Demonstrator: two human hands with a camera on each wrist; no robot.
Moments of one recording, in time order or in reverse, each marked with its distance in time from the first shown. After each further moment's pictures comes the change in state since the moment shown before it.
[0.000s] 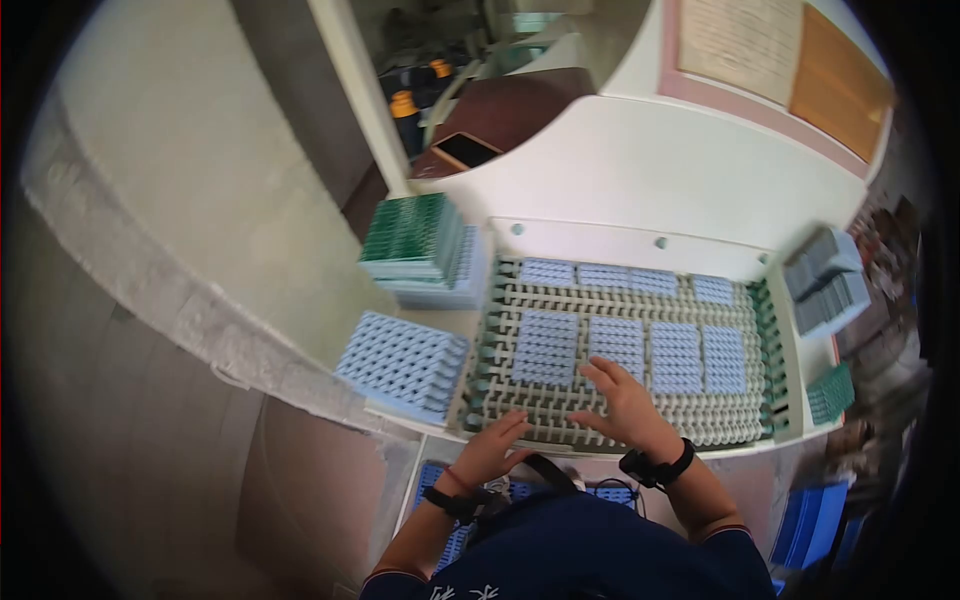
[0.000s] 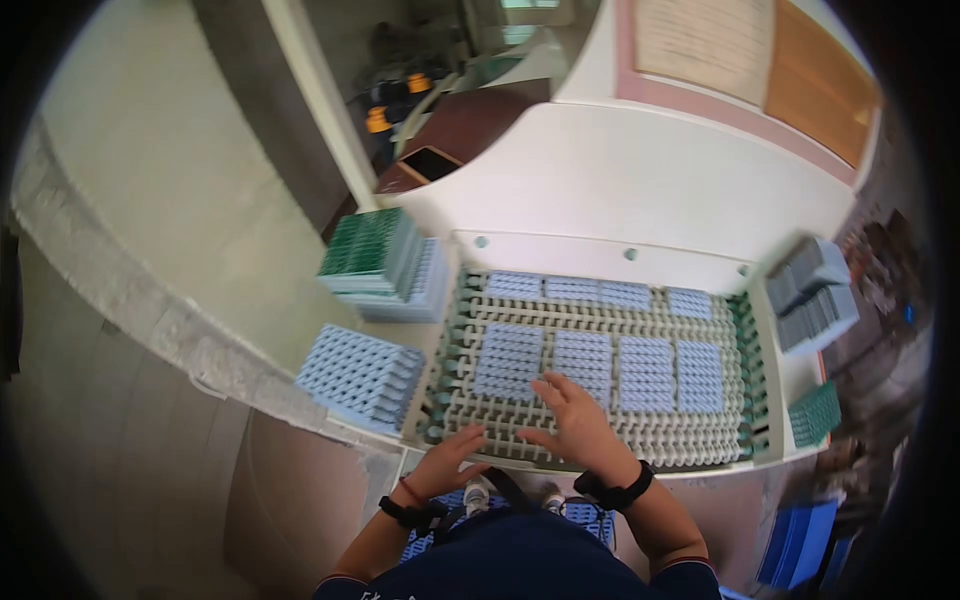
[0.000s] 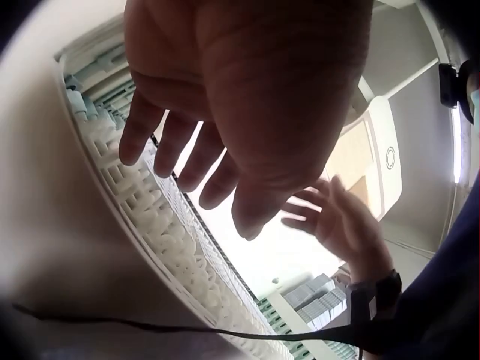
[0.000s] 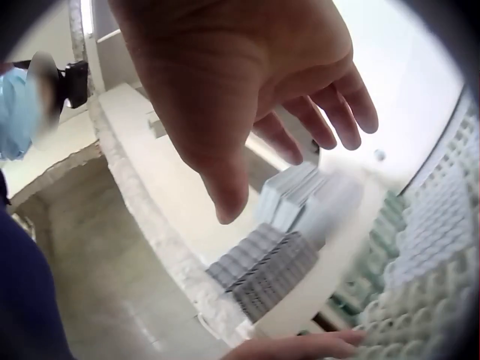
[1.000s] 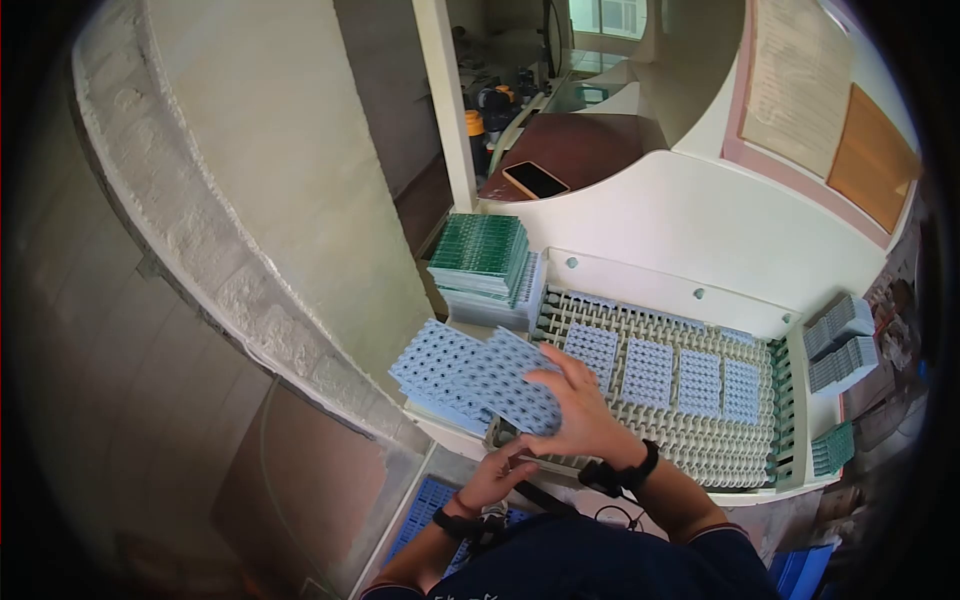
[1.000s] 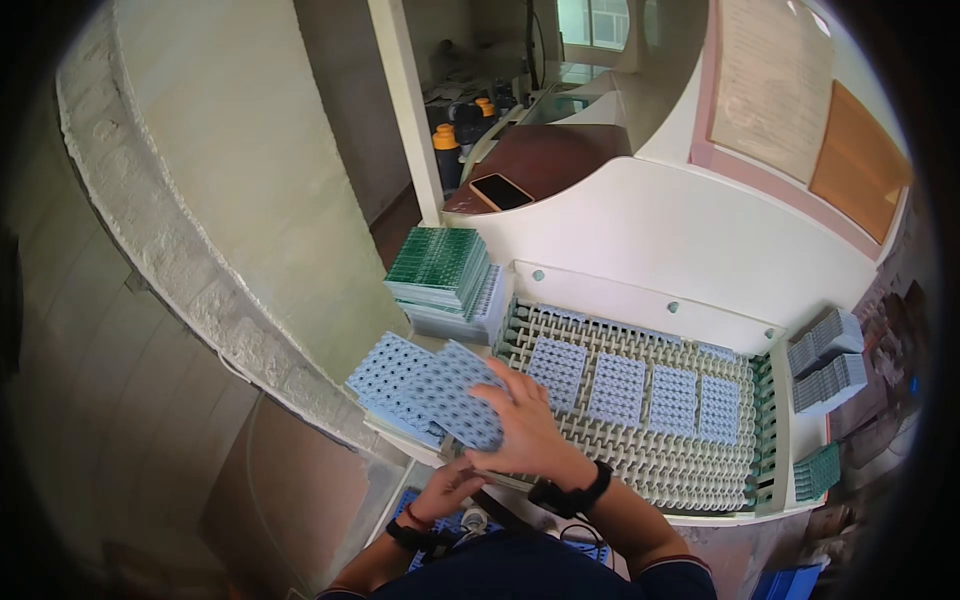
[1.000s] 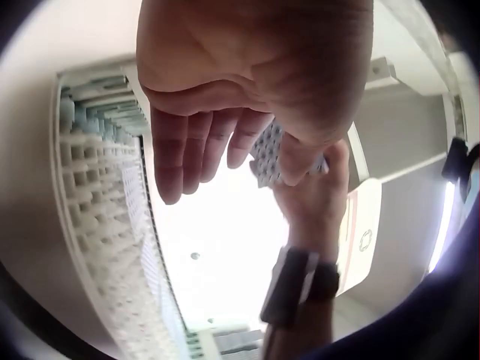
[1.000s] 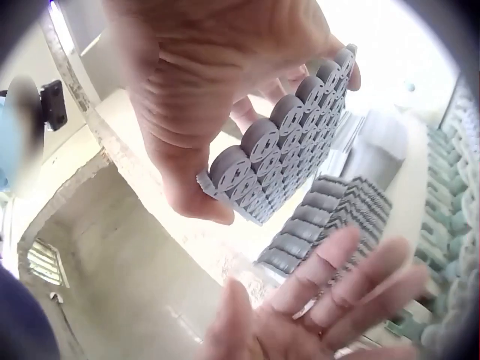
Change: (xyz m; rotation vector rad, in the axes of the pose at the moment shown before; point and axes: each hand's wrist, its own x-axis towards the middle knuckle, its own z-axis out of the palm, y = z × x) left_hand -0.034 0.017 -0.035 -0.952 0.123 -0.254; right_hand 0.085 -0.085 0.038 0.087 -0.059 -0.305
